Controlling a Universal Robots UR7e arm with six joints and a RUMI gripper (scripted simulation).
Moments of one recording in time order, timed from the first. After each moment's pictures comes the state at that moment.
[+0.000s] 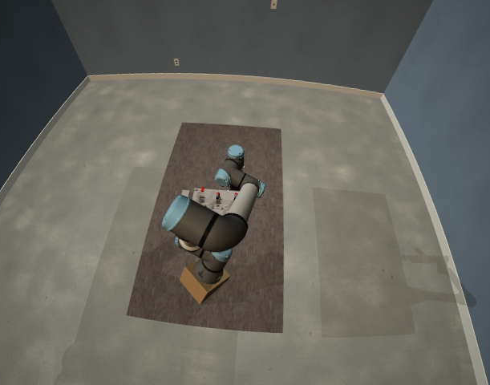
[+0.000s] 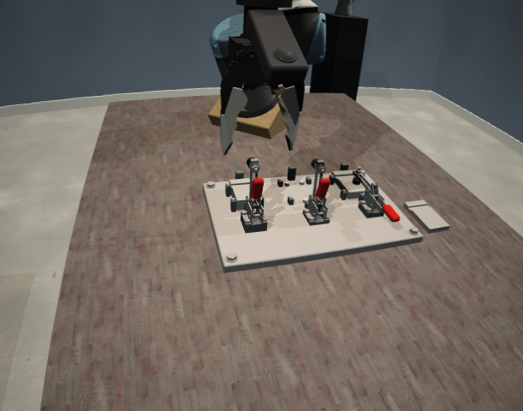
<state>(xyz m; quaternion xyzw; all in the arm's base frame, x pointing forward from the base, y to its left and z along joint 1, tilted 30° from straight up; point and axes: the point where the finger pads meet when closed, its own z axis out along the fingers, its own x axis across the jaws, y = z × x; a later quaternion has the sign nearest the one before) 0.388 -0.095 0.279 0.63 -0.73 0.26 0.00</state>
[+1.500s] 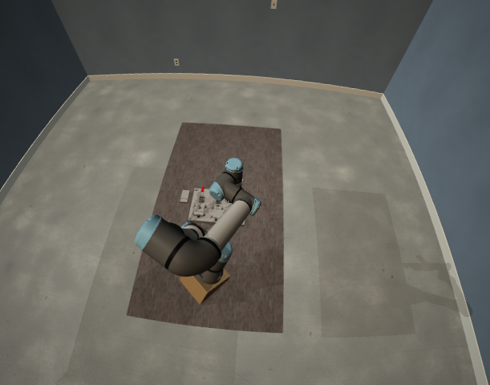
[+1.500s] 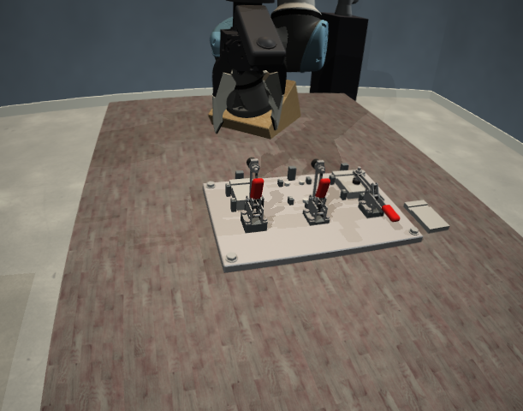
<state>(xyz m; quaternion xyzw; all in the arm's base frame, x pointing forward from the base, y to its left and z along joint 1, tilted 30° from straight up) 0.315 -0.090 0.249 0.63 -0.73 0.26 0.00</state>
